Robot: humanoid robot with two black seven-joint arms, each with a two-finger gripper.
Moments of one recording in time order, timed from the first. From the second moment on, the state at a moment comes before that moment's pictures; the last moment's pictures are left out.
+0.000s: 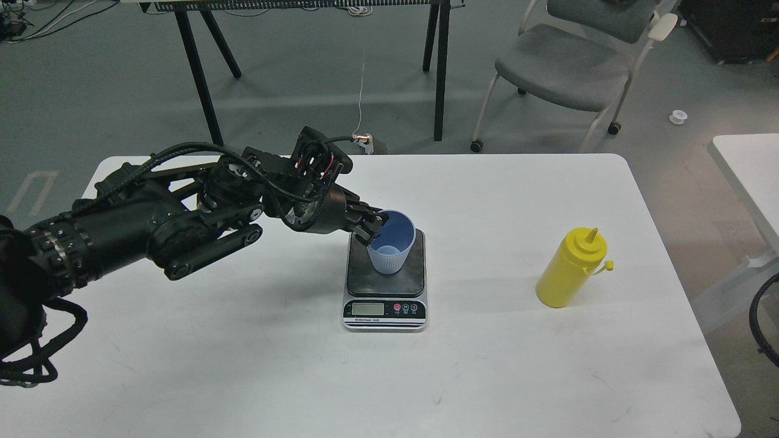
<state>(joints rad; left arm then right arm) -1.11 0.26 -0.15 -0.96 1.90 -0.40 -0.31 0.30 -0.64 1.39 0.76 0.32 0.49 0.13</state>
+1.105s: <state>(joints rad) -1.22 0.37 -0.39 -0.94 0.99 -0.40 -0.32 0.11 -0.73 1.39 0.81 0.36 0.49 0.12</state>
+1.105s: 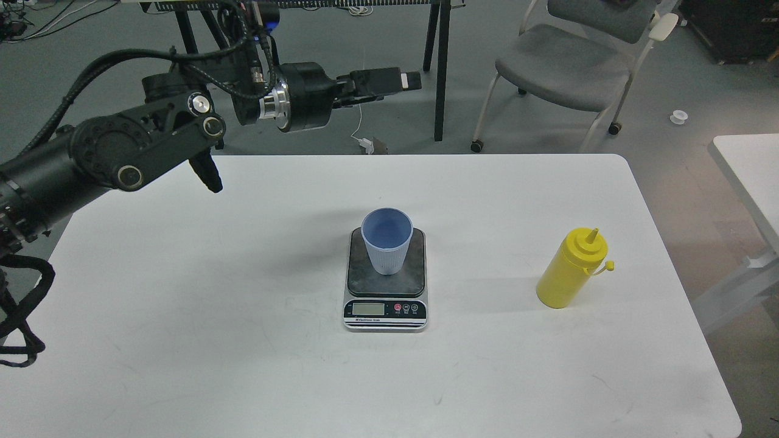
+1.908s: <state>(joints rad) -1.05 0.33 -0.72 -0.66 -0.09 -0.42 -0.31 -0.40 -0.65 1.34 1.27 0.45 0.49 0.12</state>
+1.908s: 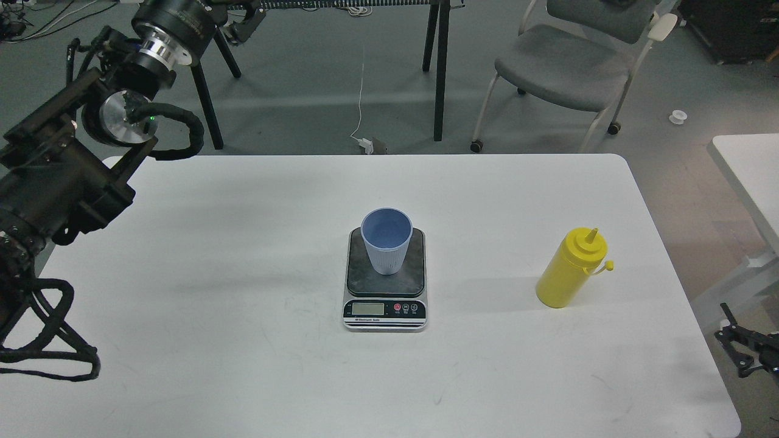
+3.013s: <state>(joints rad) -0.99 0.34 -0.75 -0.66 -0.09 -0.41 -0.32 -0.10 -0.27 1.10 1.16 0.30 0.49 0.14</state>
